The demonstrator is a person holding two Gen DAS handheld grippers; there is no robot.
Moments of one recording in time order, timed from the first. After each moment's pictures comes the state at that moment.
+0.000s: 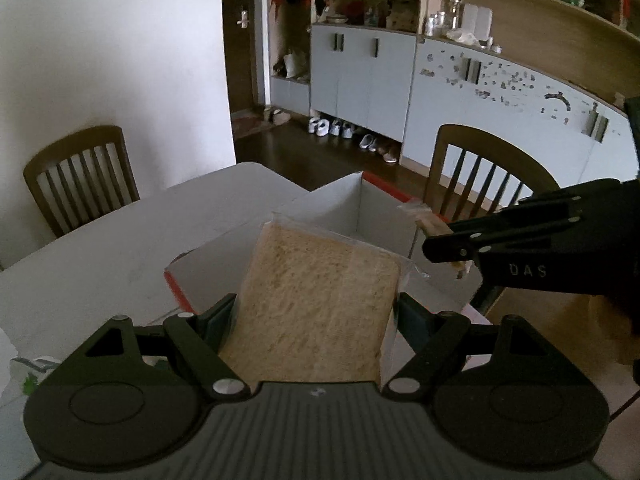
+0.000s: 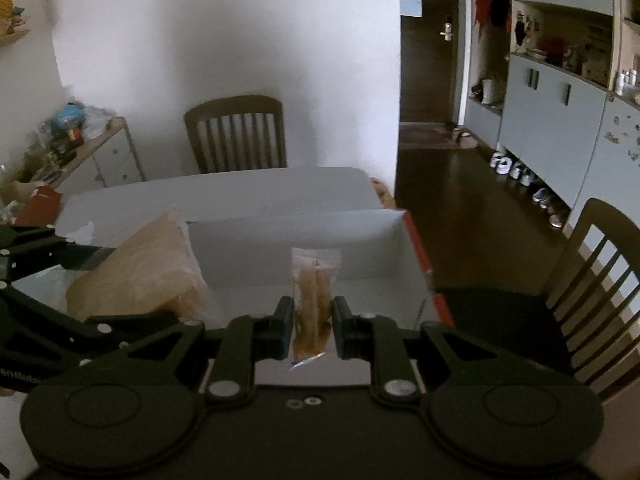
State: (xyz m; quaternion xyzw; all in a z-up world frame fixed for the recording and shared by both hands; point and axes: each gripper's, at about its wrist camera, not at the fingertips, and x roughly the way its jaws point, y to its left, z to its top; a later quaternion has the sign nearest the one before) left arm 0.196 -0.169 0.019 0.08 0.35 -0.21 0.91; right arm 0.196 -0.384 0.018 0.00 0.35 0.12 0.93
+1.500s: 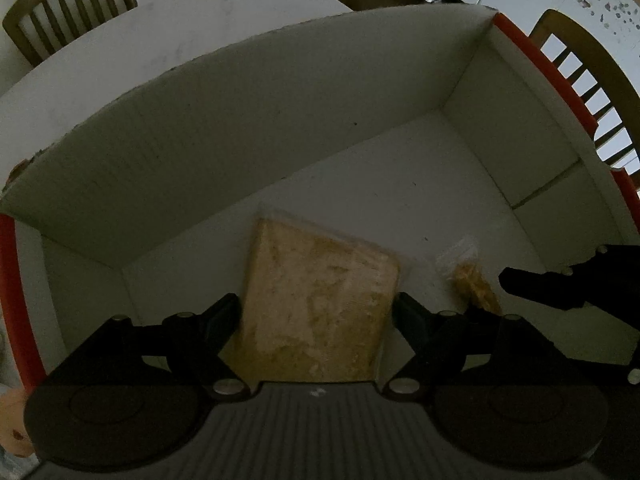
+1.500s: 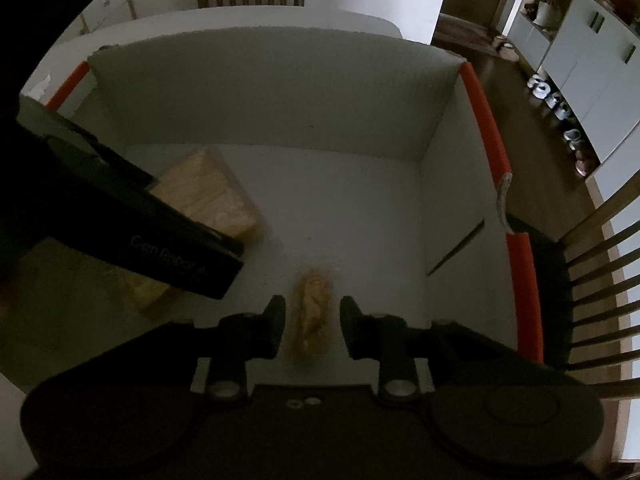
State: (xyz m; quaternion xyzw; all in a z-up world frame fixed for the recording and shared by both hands) left arm 0.337 -0.219 -0.111 0.05 0.60 -0.12 0.79; right arm 0.278 -0.361 -0.091 -0.10 0.53 0.16 0.83
